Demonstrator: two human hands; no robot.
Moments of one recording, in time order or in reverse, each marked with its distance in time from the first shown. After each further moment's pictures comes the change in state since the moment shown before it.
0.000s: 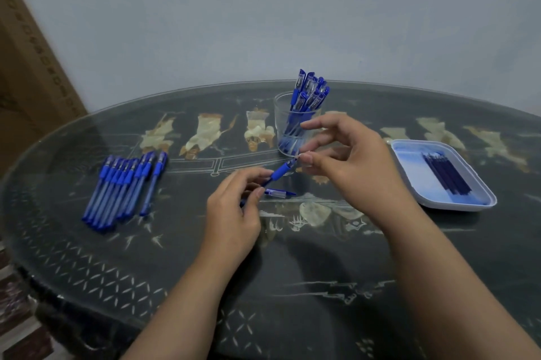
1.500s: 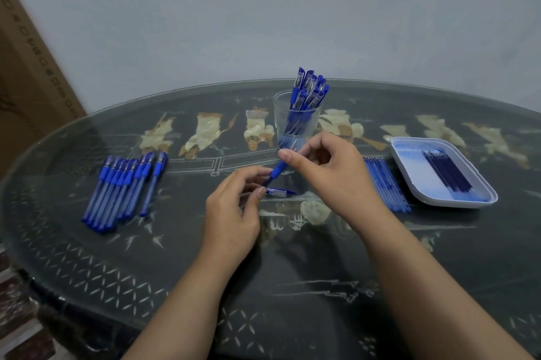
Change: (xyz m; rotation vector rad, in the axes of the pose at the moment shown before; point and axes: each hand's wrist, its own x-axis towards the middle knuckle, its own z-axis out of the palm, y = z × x) left_hand 0.000 0.004 -0.003 -0.050 -0.017 -0.063; right_hand 0.004 0.021 0.025 -0.066 0.068 0.038
